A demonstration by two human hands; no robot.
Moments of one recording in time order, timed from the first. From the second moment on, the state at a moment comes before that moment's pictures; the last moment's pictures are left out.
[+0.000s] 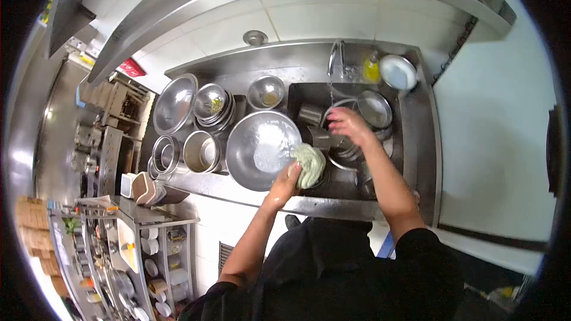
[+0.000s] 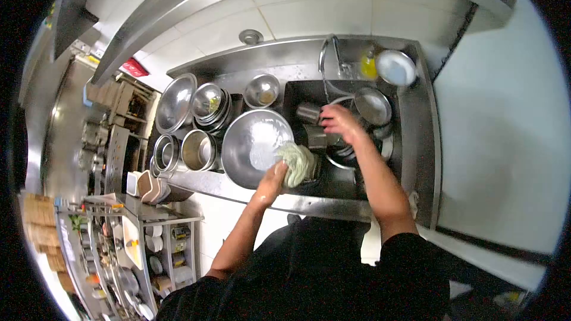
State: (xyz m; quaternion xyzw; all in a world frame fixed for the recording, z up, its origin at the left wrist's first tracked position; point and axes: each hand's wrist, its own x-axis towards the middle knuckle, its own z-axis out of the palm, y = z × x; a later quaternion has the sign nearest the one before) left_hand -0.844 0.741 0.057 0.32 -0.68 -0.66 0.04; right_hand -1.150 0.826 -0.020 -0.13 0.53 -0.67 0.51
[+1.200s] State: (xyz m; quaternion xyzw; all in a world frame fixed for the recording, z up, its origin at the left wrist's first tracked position) left_hand -0.738 0.591 0.331 0.09 -0.88 -0.46 0.05; right_hand -0.887 0.839 0.179 -0.44 0.80 -0.39 0.08
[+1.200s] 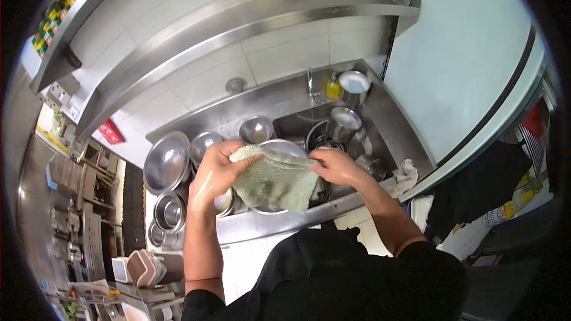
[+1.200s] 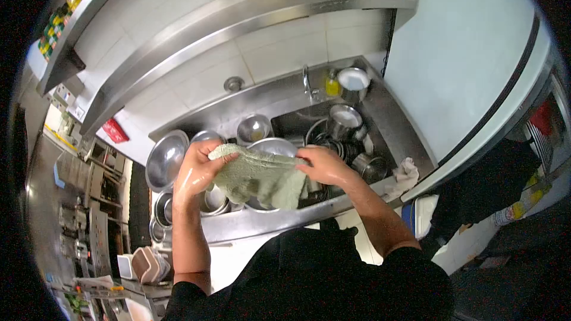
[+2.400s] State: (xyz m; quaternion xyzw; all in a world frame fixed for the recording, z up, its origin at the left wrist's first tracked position) left_hand -0.970 0.686 0.220 -0.05 -0.84 -0.53 0.07; right_hand -1.136 0.692 0.359 -0.45 0.61 -0.33 -0.56
